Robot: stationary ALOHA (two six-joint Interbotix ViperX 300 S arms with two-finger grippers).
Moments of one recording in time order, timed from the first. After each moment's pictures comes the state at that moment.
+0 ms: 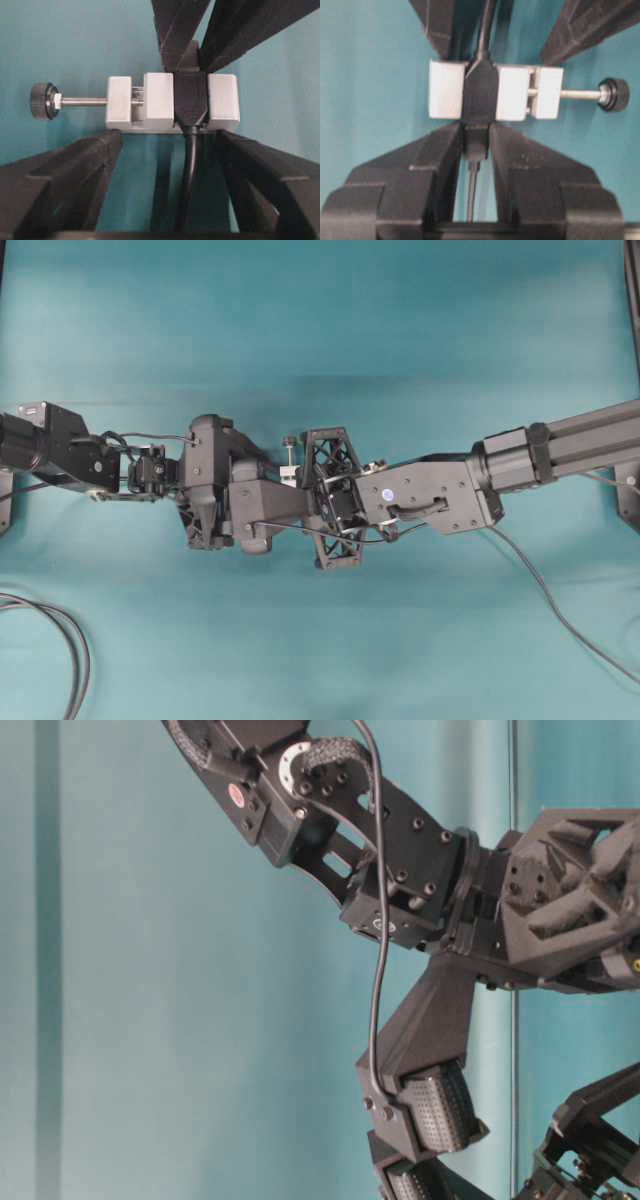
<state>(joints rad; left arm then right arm) 0.00 0.28 0.92 0.00 -0.60 0.00 0.11 0.37 0.24 -0.31 0.54 0.21</state>
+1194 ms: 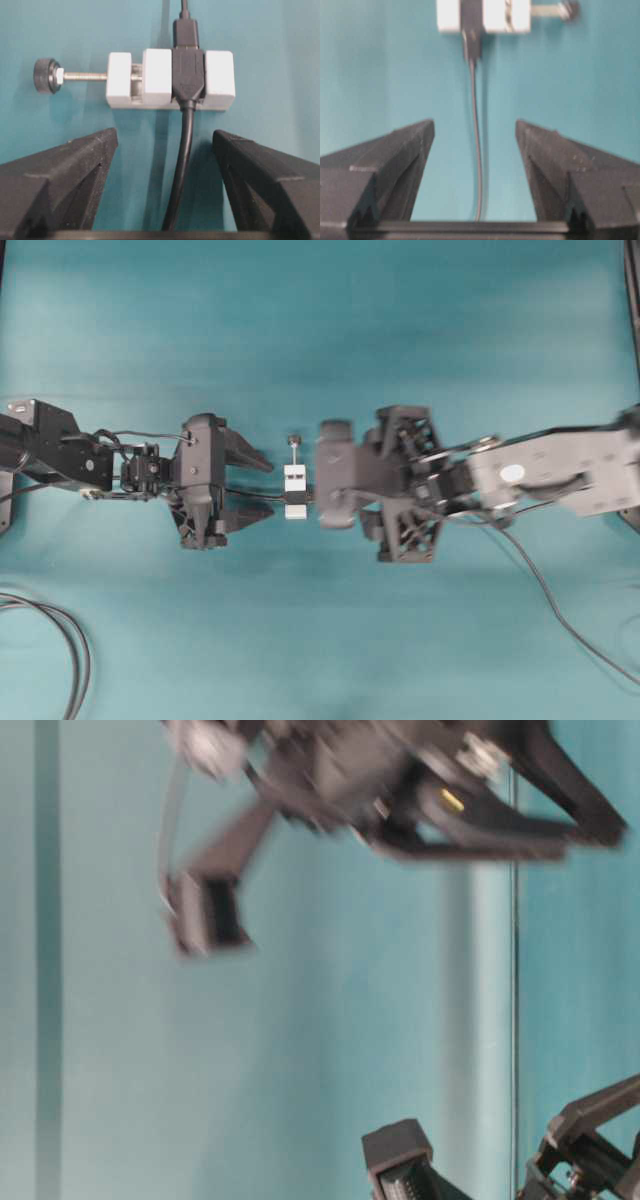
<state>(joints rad) -0.01 0.23 0.94 -0.01 -0.54 0.00 0.13 -0.04 0.52 -0.31 0.56 0.37</state>
